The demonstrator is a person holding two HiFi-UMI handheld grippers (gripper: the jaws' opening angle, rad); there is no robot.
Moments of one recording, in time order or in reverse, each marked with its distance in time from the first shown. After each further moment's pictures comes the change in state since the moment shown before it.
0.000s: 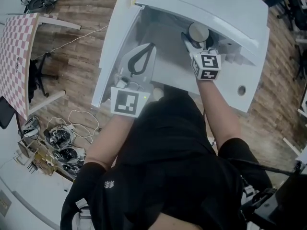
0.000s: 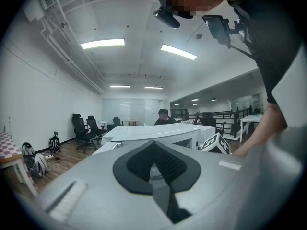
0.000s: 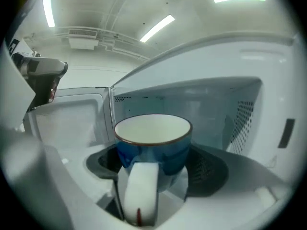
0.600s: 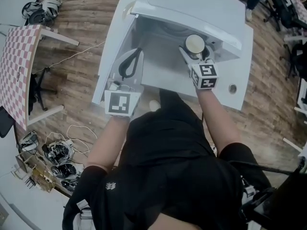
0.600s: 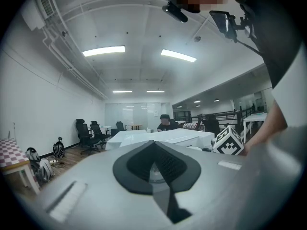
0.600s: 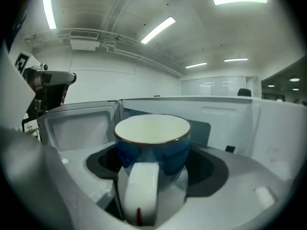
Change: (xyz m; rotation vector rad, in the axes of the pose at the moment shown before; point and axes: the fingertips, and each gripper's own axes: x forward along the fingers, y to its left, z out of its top) left arm -0.046 -0.008 0.037 0.036 -0.056 0.040; right arm -0.081 0.006 0.021 -0.010 0.003 0.004
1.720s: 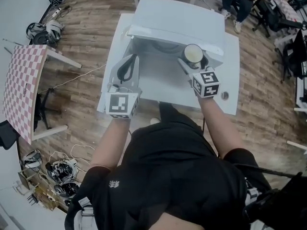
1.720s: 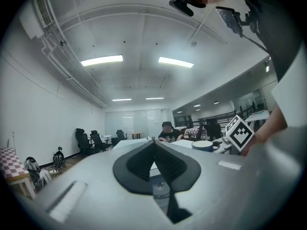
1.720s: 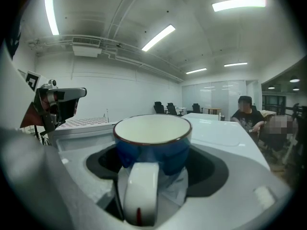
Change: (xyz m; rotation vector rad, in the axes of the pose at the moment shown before) left arm -0.001 -0.001 0.065 0.062 -0.091 0.009; right arm -0.067 -0.008 0.079 0.003 -0.055 0.014
